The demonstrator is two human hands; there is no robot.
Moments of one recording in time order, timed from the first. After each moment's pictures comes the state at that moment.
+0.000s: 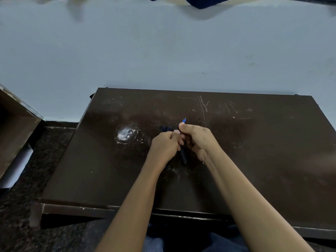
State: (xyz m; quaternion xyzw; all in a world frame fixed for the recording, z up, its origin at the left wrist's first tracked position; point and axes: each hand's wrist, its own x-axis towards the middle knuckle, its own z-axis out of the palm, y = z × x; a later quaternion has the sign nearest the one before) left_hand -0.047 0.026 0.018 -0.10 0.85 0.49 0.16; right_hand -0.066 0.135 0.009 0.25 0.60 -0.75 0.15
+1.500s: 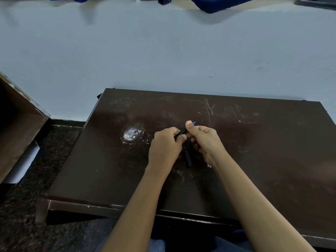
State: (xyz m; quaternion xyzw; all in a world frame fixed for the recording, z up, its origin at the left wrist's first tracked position) left_hand -0.043 0.018 0.017 -0.01 0.93 0.37 0.00; right_hand -0.067 0.142 -0.002 0.20 0.69 -0.68 0.12
